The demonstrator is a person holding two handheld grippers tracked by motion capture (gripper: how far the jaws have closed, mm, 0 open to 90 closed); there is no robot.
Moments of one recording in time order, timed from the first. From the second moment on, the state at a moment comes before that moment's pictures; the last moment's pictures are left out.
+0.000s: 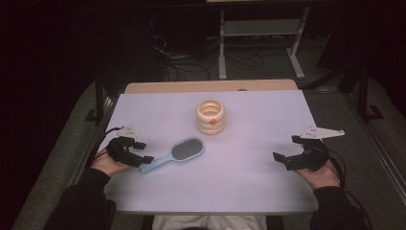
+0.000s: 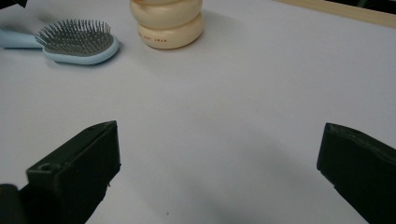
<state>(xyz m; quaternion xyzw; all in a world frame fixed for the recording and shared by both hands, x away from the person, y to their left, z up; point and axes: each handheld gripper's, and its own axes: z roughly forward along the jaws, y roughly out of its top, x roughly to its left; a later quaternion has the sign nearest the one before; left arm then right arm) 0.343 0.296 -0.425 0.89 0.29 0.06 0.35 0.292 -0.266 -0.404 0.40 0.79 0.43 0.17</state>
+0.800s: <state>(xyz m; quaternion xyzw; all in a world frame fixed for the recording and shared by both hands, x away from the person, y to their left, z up) 0.358 0.258 -0.429 0.92 0.25 0.01 0.30 0.292 -0.265 -0.405 0.40 0.79 0.43 0.16</state>
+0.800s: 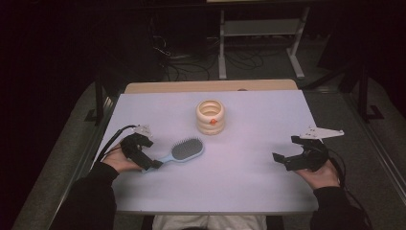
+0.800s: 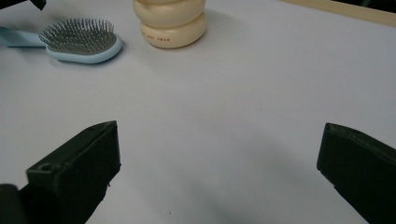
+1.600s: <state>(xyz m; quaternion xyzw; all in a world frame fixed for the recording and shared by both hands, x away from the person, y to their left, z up) 0.366 0.230 -0.441 0.94 0.21 0.00 0.26 0.292 -0.264 -0.405 0.40 0.80 0.43 0.16</state>
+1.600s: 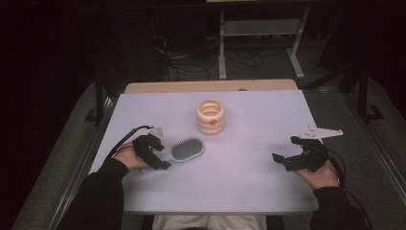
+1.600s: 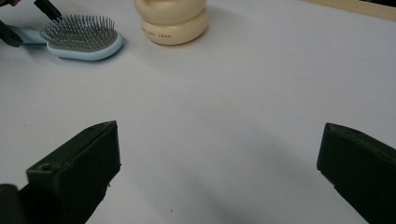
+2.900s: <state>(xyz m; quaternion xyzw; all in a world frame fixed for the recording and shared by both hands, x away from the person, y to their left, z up) 0.367 0.222 -0.447 0.95 0.18 0.03 0.24 0.292 -0.264 -0.405 0.40 0.80 0.42 0.16</state>
